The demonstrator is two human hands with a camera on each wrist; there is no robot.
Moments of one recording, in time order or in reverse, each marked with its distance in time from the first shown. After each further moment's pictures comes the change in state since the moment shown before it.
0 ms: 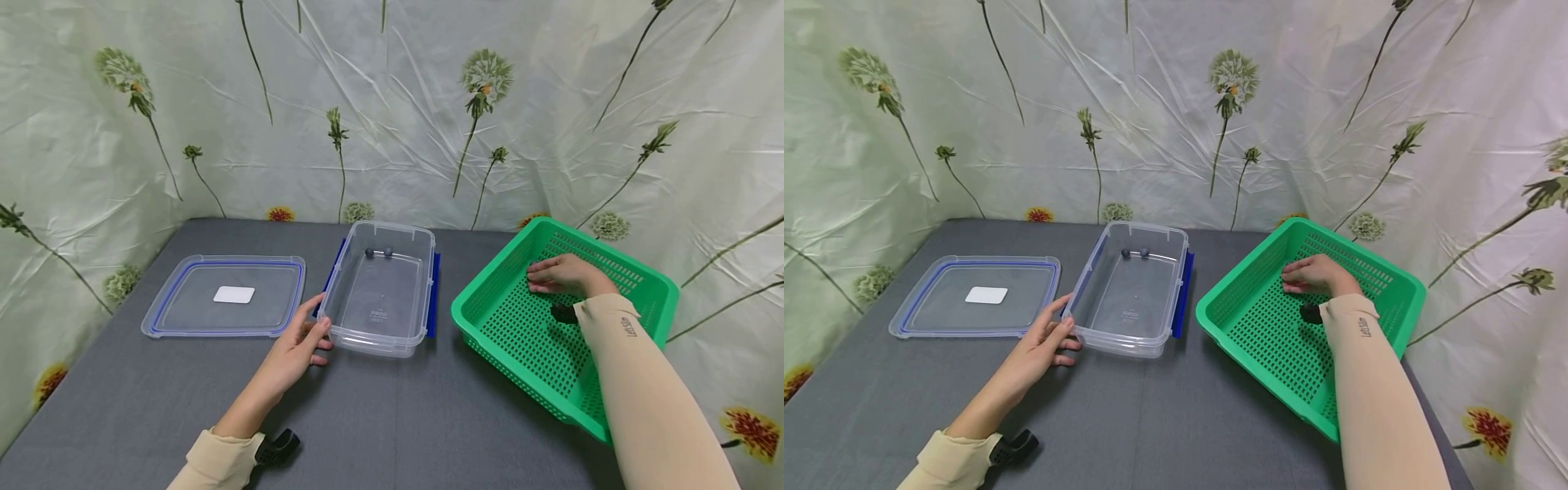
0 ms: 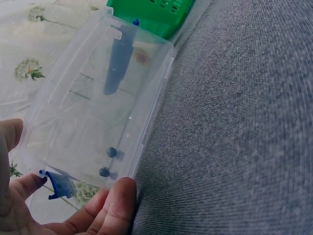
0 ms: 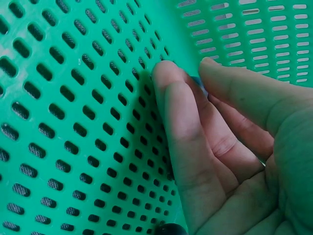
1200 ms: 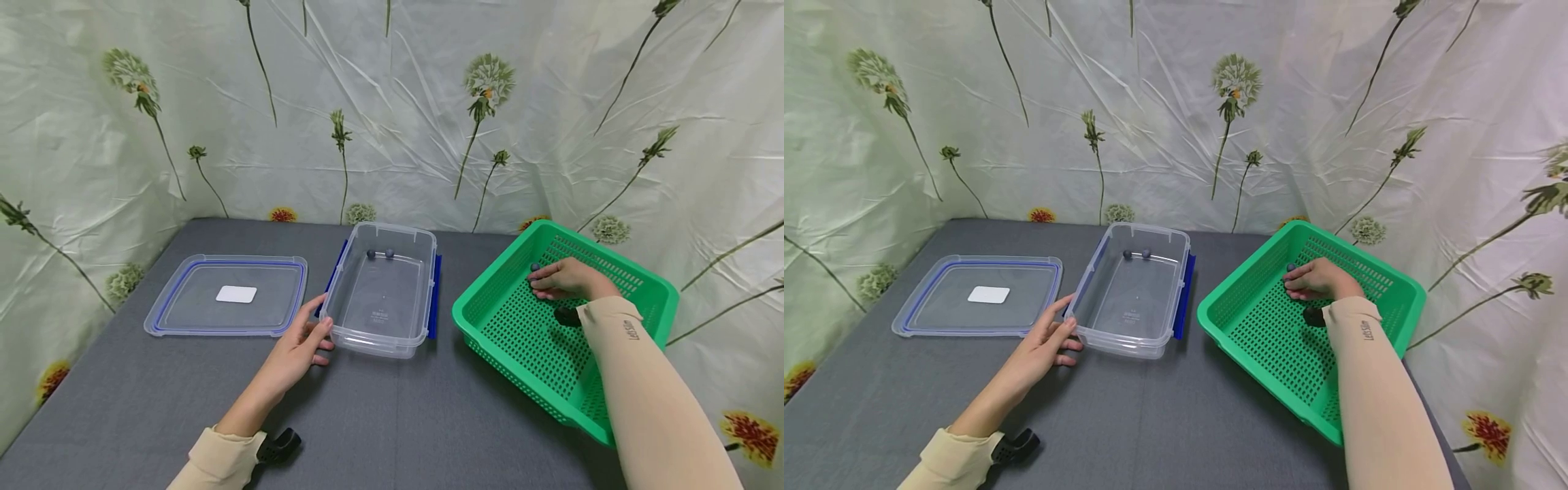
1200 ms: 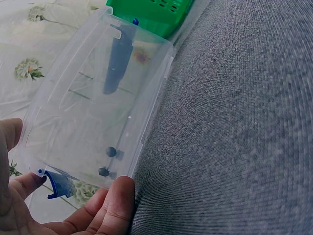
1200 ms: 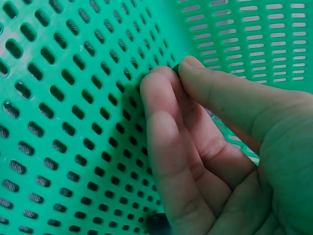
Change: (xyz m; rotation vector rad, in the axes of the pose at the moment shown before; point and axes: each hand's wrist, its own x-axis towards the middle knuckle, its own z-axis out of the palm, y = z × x) left_hand 0.001 -0.003 -0.001 0.017 0.000 0.005; right_hand -0.013 -0.007 0.006 -0.124 0.008 0.001
